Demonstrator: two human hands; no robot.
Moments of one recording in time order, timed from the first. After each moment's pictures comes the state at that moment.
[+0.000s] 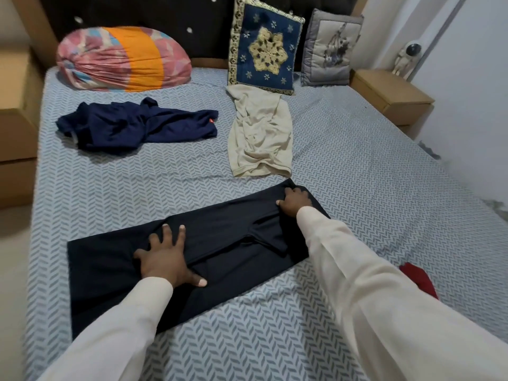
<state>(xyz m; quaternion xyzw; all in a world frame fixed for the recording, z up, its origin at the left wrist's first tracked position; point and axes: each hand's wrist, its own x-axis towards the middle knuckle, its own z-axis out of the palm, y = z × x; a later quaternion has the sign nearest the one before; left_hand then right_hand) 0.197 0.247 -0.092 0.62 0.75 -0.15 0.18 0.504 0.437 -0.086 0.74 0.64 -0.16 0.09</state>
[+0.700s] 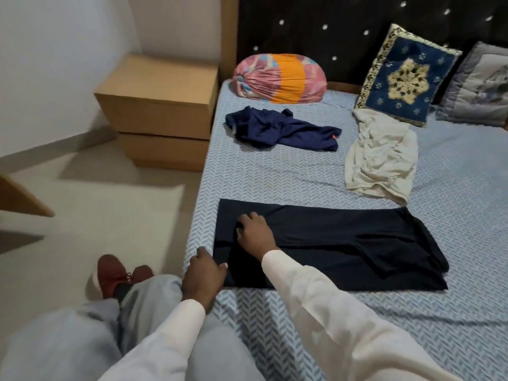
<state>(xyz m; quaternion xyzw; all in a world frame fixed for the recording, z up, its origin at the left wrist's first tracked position) 0.099 0.071 -0.091 0.29 0.90 0.18 0.28 0.173 0.220 -0.100 0.44 0.88 -0.20 -0.01</state>
